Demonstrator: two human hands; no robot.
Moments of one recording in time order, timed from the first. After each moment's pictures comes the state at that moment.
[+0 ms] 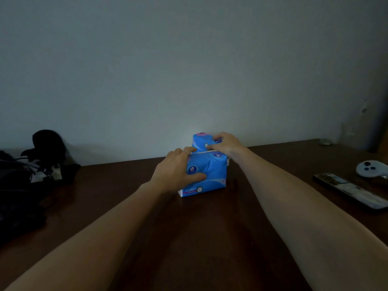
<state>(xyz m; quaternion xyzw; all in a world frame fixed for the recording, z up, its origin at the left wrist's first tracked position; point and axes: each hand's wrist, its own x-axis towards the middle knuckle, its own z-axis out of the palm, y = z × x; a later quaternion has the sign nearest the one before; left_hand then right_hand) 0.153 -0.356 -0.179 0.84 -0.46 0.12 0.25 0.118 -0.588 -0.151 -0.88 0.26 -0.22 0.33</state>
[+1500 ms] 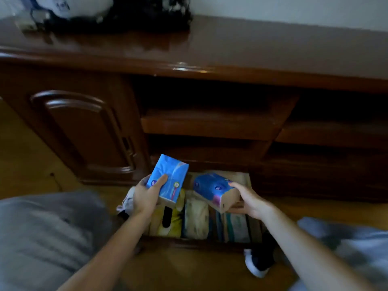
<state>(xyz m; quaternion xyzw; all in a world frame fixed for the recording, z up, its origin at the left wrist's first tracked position) -0.220 0.106 -0.498 0.69 0.22 -0.12 0.67 -0.282 -0.189 -0.523 -0.57 0.41 0.19 0.68</state>
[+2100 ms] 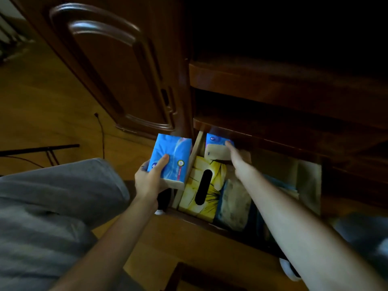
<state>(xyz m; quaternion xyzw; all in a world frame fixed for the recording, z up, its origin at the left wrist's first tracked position) -0.204 0.174 -0.555 0.59 0.42 -0.10 0.68 -0.120 -0.069 -0.661 -0.67 0.43 0.18 0.57</state>
